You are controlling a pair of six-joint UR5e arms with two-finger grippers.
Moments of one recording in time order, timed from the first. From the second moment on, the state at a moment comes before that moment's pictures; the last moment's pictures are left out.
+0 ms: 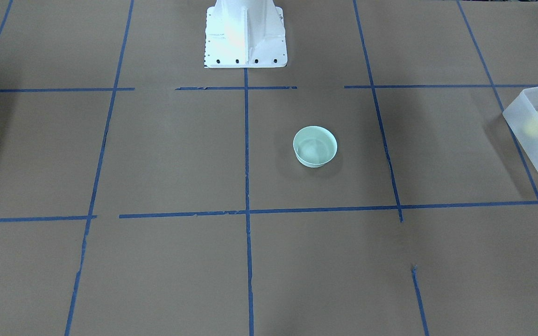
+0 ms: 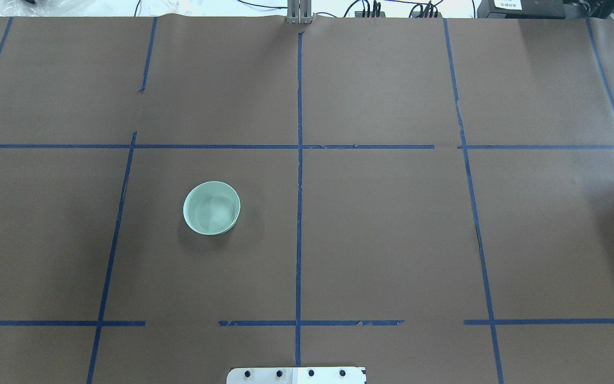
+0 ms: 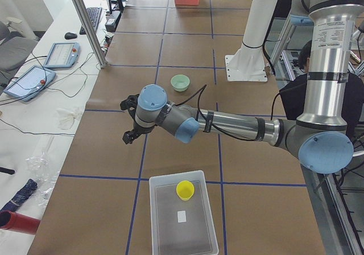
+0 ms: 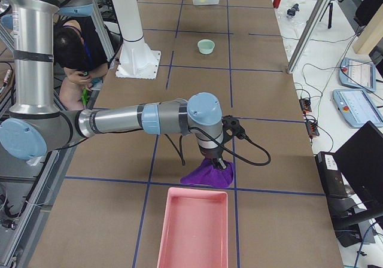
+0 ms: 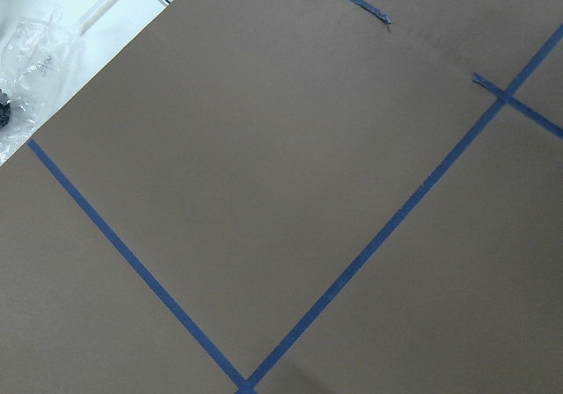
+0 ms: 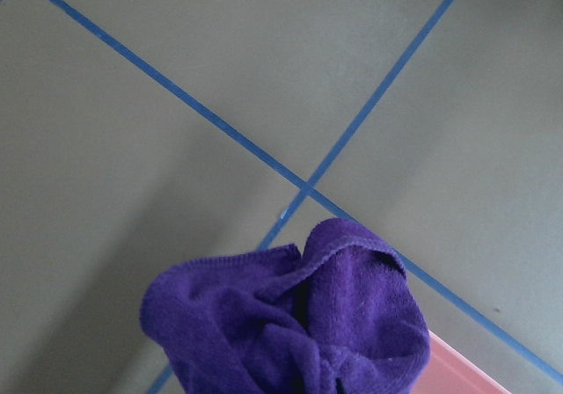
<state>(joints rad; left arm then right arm) -1.50 -1.59 -1.69 -2.03 -2.39 0.32 1.77 -1.60 1.78 -1.72 2.34 -0.77</state>
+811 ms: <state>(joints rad) -1.40 -1.64 -1.78 -2.03 -2.34 -0.09 1.82 -1.68 1.49 -1.41 2.34 -0.59</state>
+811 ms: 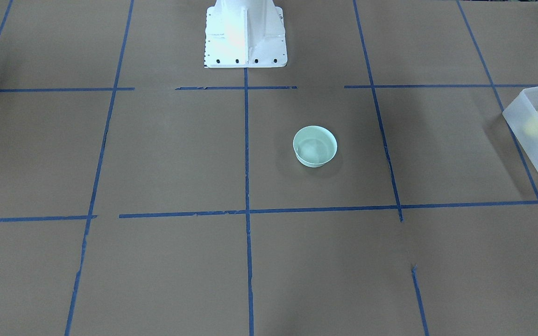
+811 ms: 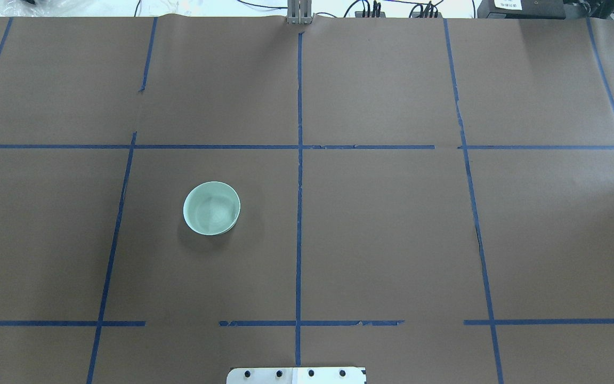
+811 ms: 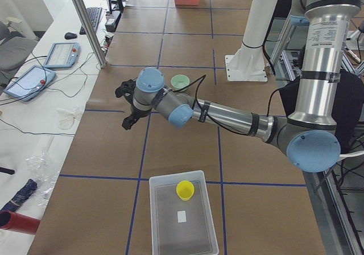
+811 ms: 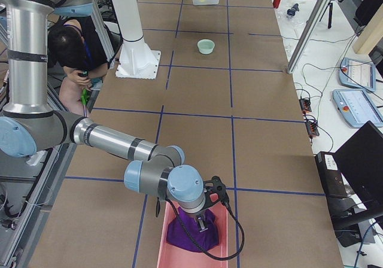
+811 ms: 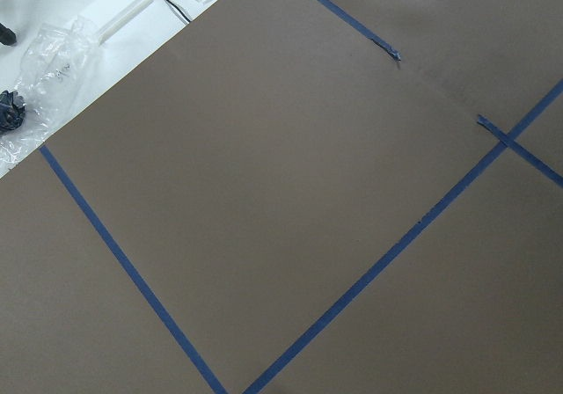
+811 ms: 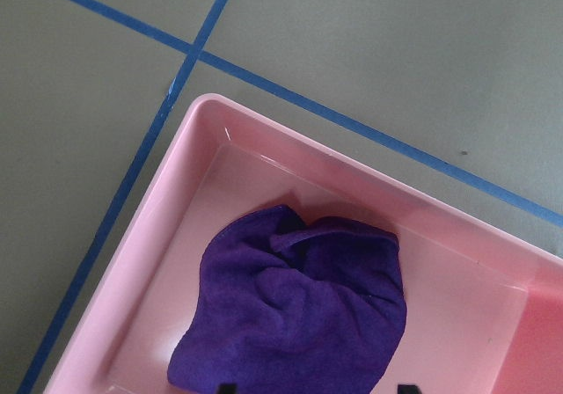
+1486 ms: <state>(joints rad) -0.91 -1.65 -2.01 -2.05 -2.00 -0.99 1.77 -1.68 1.49 -1.32 2.37 -0.45</state>
